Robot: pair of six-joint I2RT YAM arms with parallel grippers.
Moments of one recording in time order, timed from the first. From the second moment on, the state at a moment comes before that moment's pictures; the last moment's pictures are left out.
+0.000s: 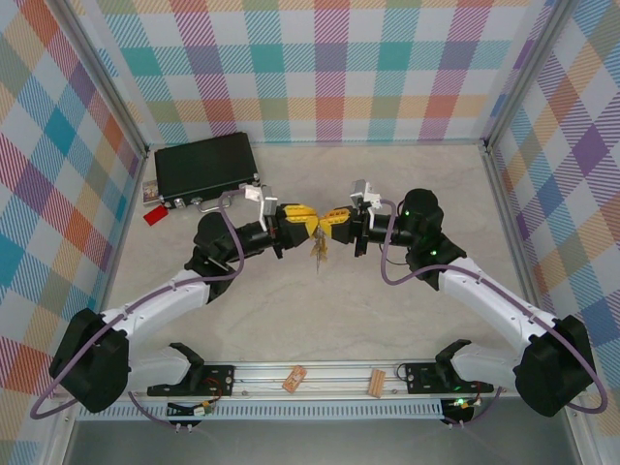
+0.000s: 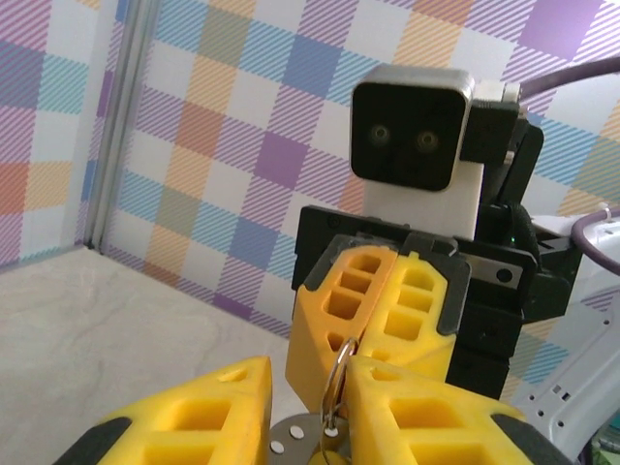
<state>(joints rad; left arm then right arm) -0.57 1.21 0.68 0.77 0.68 -0.47 0.57 1.16 0.83 0.31 -0.83 0.14</state>
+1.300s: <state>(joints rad) -0.57 1.24 0.69 0.80 0.79 -0.47 0.56 1.15 0.82 0.29 -0.84 0.14</state>
